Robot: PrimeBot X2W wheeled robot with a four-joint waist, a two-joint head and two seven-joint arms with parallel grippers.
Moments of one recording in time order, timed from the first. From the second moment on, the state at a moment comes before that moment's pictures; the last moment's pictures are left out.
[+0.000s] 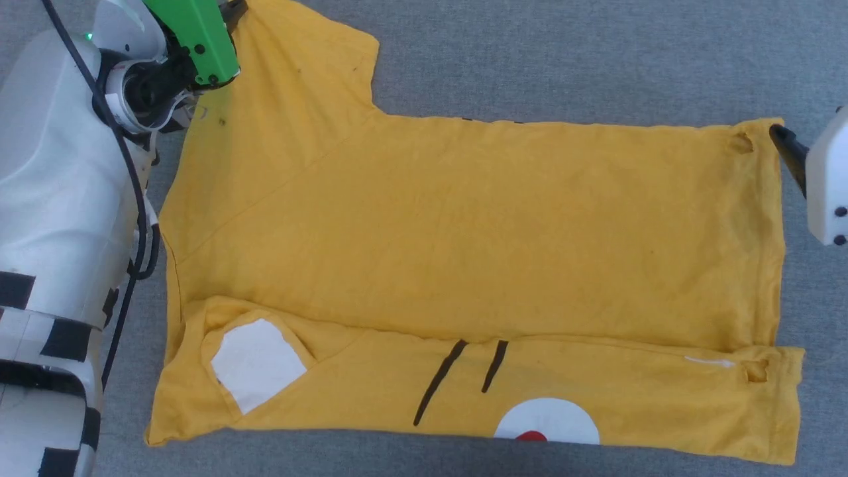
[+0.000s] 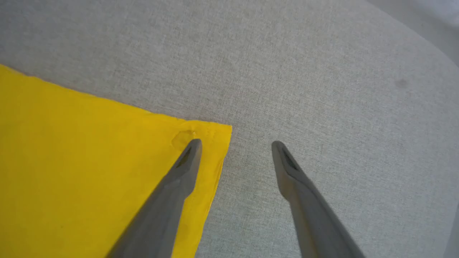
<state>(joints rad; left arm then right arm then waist) -1.16 0.38 -0.50 0.68 -0.94 0.01 0.54 -0.57 -0.41 -0.03 -0.19 0.25 0.13 1.13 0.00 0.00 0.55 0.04</state>
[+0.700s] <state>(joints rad) -1.09 0.41 -0.47 0.59 -0.98 -0.02 0.49 -0.61 -0.42 0.03 -0.07 0.28 0.13 1.10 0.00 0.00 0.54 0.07</state>
